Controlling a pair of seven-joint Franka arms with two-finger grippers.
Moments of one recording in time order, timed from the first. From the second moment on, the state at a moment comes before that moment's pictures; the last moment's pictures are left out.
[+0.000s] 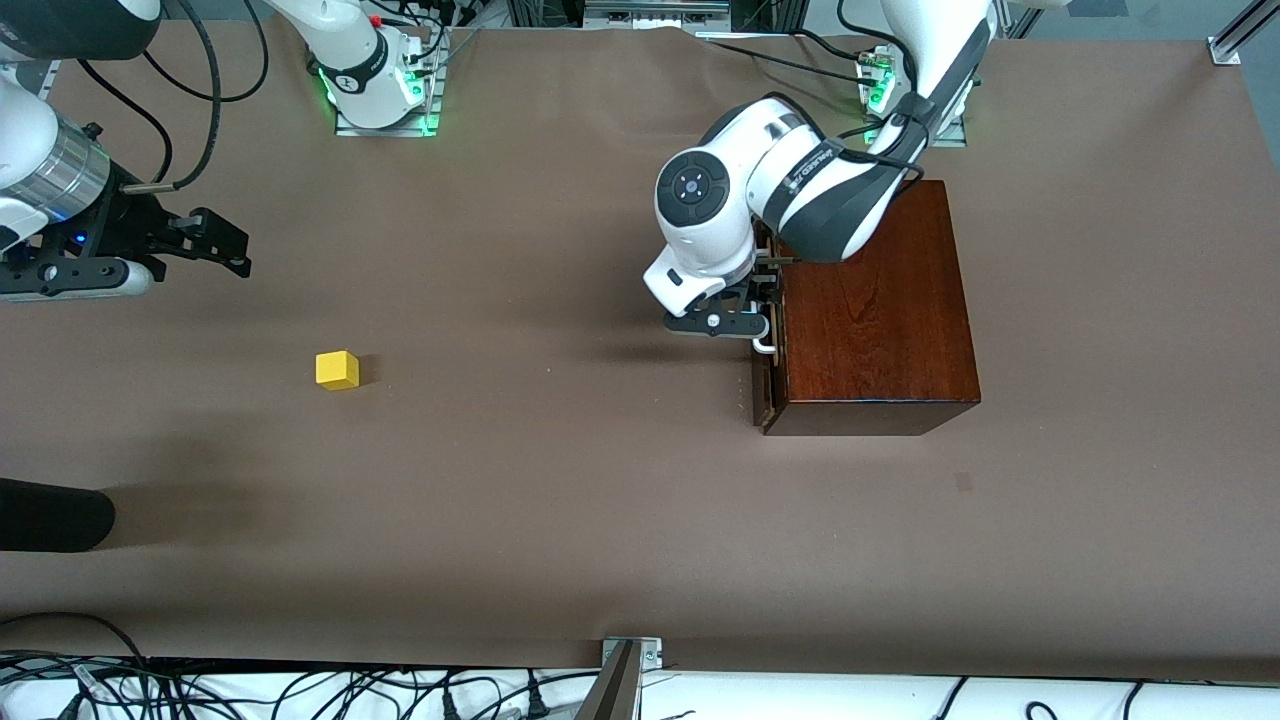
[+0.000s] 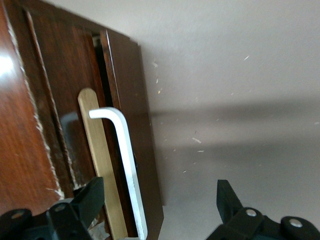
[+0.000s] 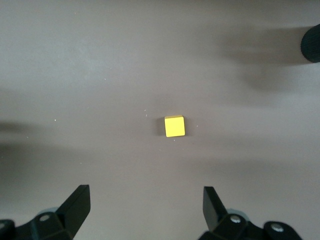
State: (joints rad) left arm -0.42 0.54 -0.35 -1.50 0.24 1.72 -0.73; right arm 0.10 0.05 0.00 -1.62 0.01 1.66 0.05
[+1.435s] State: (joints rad) left arm -0.48 0.54 -0.35 -1.70 0.38 1.92 -0.93; right arm 0.10 0.05 0.00 -1.62 0.01 1.66 0.05
